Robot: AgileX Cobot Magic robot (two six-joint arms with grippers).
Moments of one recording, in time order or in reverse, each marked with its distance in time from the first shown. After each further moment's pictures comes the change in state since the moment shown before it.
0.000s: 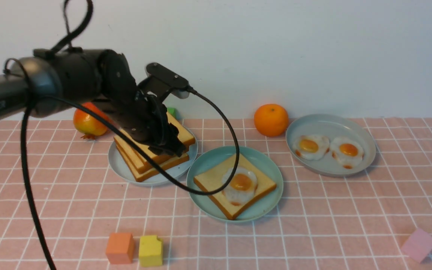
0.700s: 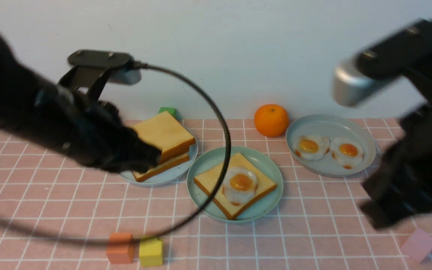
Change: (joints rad) right arm 0.000 0.263 -0.155 -0.040 0.059 -0.005; left arm -0.016 -0.519 0.285 -0.204 0.226 -0.250
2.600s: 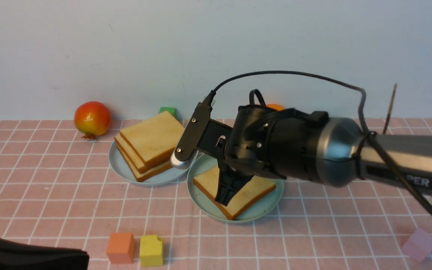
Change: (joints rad) right arm -0.060 0.867 -0.225 -0.530 -0.574 -0.123; left arm -0.344 -0.849 0.457 0.110 -0.065 -0.301
